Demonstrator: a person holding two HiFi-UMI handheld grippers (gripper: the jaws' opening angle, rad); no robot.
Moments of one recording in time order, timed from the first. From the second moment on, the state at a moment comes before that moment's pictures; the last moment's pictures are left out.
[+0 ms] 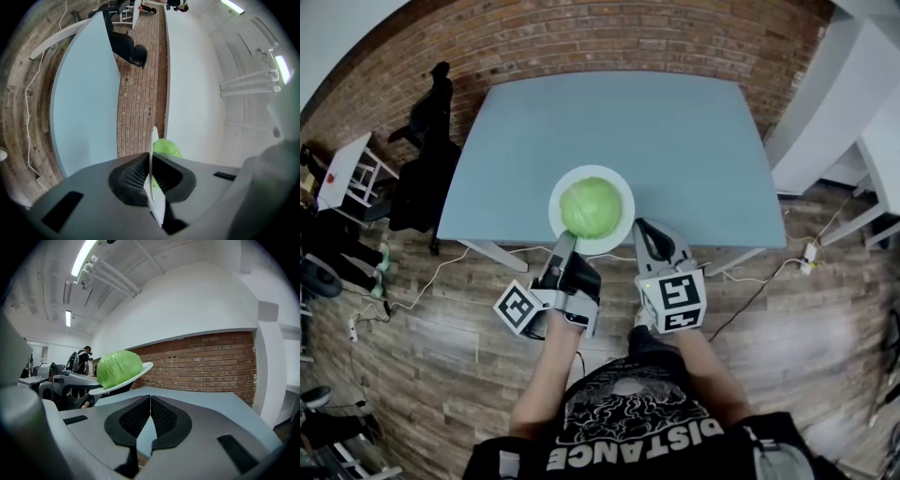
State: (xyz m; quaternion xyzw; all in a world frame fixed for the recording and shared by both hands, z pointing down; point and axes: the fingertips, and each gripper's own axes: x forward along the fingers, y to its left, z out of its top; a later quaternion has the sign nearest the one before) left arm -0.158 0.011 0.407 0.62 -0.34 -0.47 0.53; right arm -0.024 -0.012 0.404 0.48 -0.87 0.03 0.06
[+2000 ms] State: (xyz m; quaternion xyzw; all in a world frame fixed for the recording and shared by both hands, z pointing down) left arm -0.072 -0.139 0.445 0.59 -0.35 -0.46 0.56; right arm 0.068 -0.165 0.423 0.49 -0.87 0.05 0.07
